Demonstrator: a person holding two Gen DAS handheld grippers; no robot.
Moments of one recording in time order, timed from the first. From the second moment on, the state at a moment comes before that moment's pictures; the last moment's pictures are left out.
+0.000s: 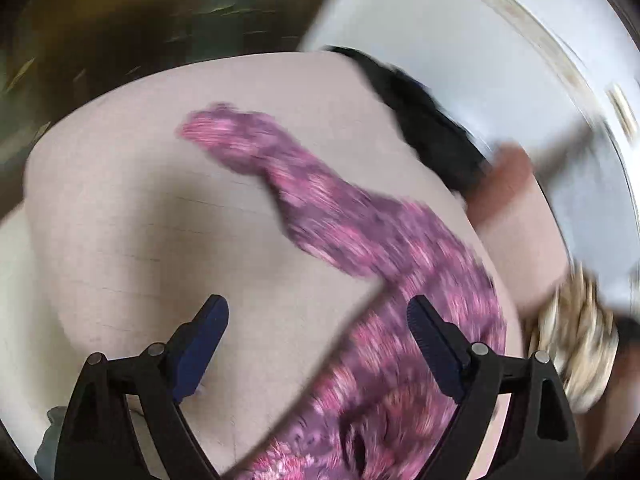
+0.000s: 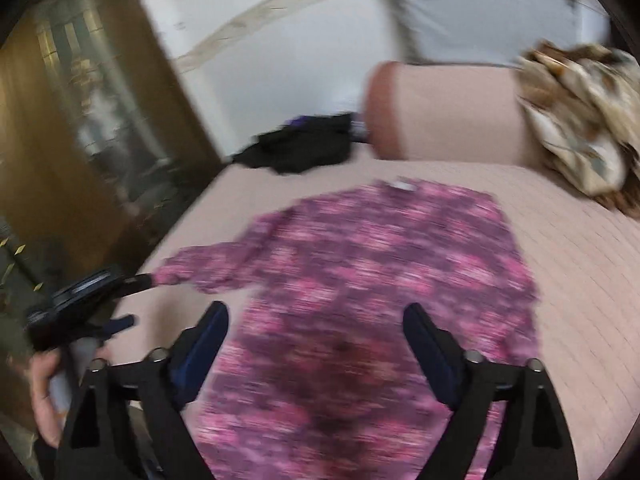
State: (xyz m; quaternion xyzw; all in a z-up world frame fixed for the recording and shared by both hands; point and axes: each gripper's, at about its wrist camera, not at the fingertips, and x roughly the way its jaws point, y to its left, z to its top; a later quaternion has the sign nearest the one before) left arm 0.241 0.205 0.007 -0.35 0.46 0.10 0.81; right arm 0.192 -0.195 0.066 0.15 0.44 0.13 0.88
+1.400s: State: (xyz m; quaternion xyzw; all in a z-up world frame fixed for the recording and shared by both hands) left arm 0.185 -0.124 -0.001 0.09 0.41 -0.32 0.85; right arm 0.241 -0.340 -0.031 0.35 0.45 0.10 0.82
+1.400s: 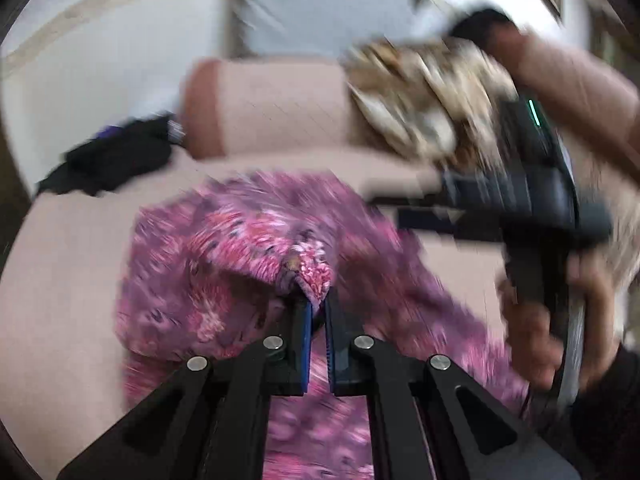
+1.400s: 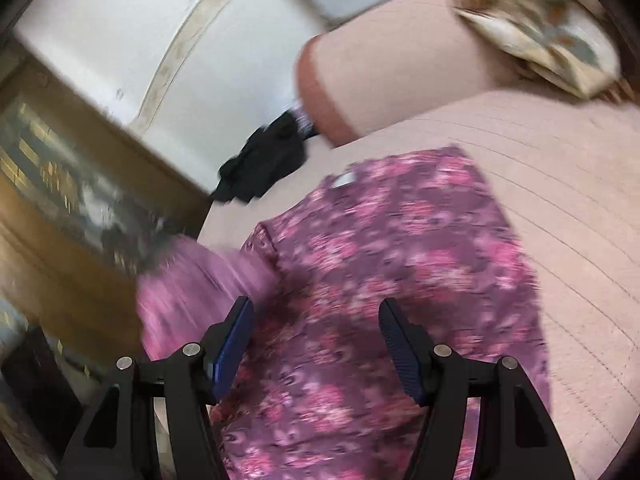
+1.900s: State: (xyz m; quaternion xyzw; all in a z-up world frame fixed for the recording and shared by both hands) left arm 0.138 -0.168 -0.045 0.20 0.43 -0.49 0.73; right arm 0.241 -0.365 -0.109 0.45 0.54 0.15 0.70
